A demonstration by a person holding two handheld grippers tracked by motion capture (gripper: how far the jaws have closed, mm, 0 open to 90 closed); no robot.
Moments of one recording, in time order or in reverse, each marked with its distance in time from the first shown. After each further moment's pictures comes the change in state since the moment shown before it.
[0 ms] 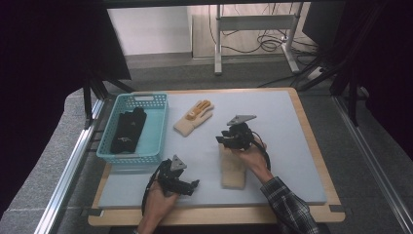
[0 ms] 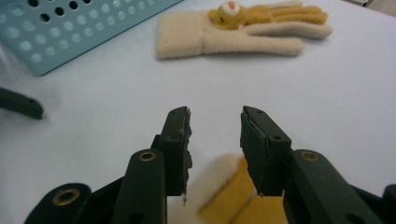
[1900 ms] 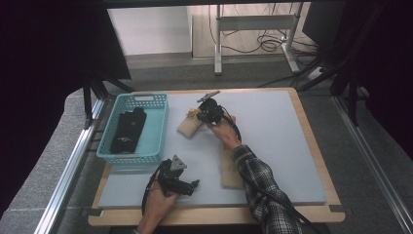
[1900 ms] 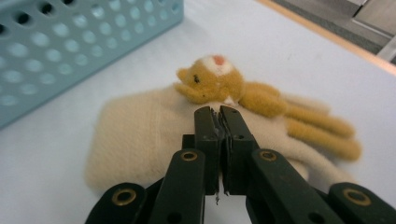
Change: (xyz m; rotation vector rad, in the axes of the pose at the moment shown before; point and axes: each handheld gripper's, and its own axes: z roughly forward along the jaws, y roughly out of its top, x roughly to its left) left arm 0.000 0.000 0.000 0.000 -0.002 -0.006; right arm -0.015 0.082 0.104 0.074 -0.048 -0.041
